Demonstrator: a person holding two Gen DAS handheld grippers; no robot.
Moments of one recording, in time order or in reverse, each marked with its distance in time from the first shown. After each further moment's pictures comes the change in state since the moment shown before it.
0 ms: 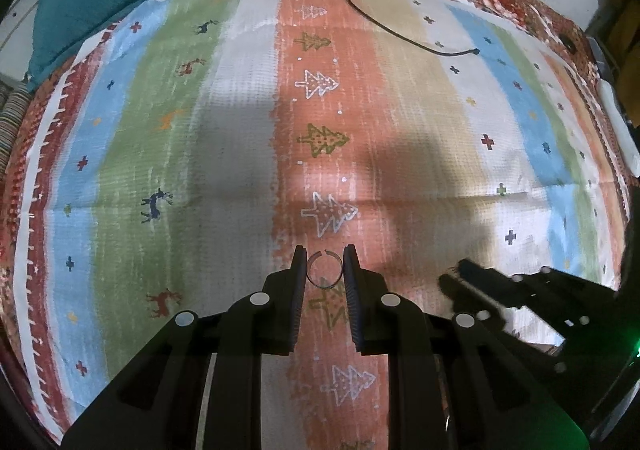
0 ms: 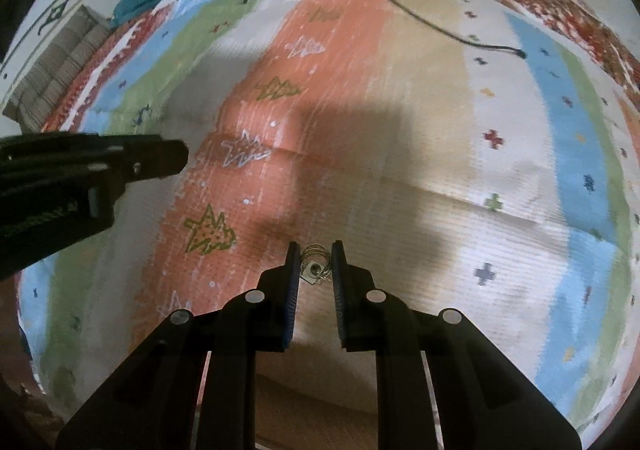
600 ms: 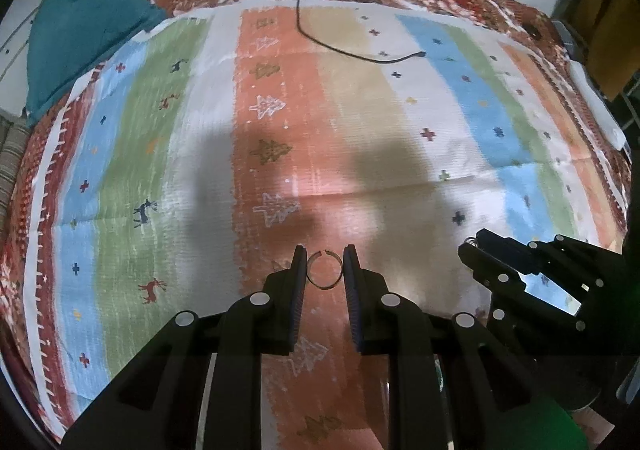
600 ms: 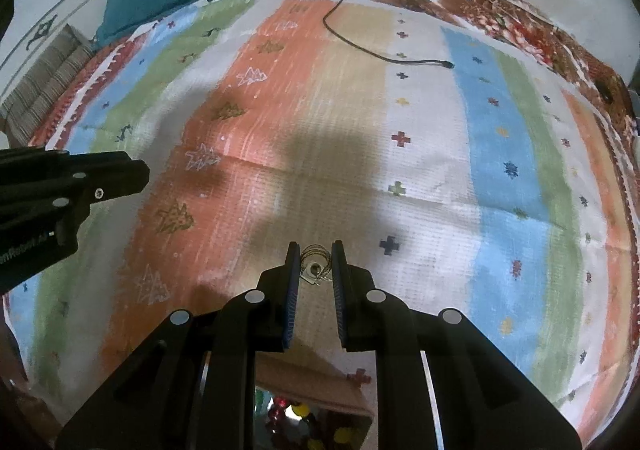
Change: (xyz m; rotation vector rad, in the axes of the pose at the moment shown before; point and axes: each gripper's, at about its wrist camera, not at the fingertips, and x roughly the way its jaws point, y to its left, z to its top) left arm -0.040 -0.046 -0.023 0.097 -0.074 -0.021; right arm -0.049 -0.033 -0.024 0.029 -0.077 -0.097
